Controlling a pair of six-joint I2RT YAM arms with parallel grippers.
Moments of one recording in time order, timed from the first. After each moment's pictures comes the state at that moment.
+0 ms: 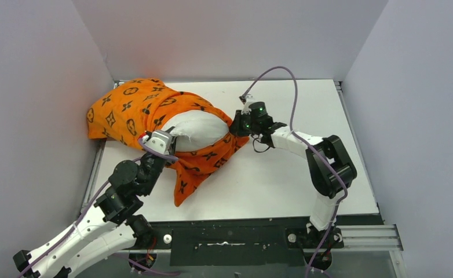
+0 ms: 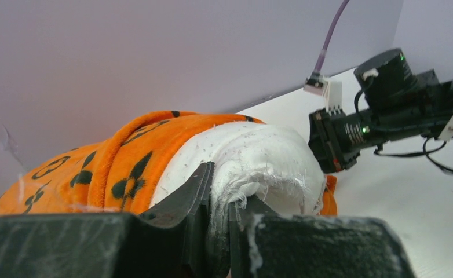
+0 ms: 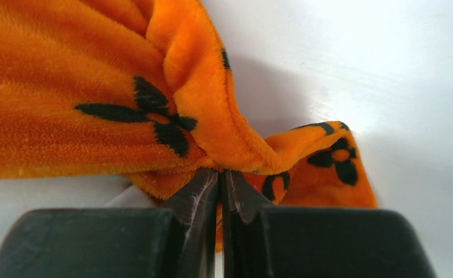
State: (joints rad) left arm -0.86 0.58 0.68 0.10 -0.46 0.22; right arm 0.48 1.82 1.17 0.08 -0.27 0.41
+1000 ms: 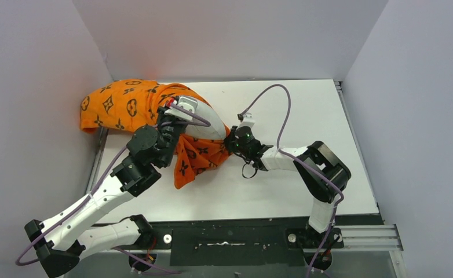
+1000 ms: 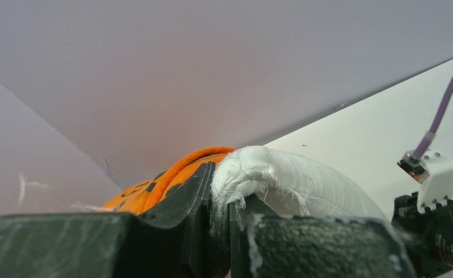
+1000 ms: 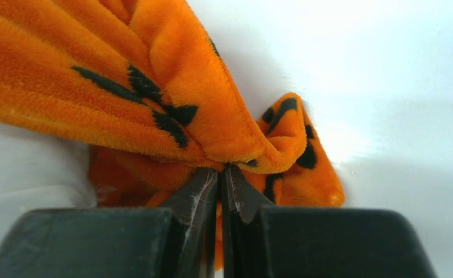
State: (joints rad) left arm -0.86 0.95 1.02 0.14 -0.64 0.48; right arm 0.70 1.84 0.95 0.36 0.19 0.60
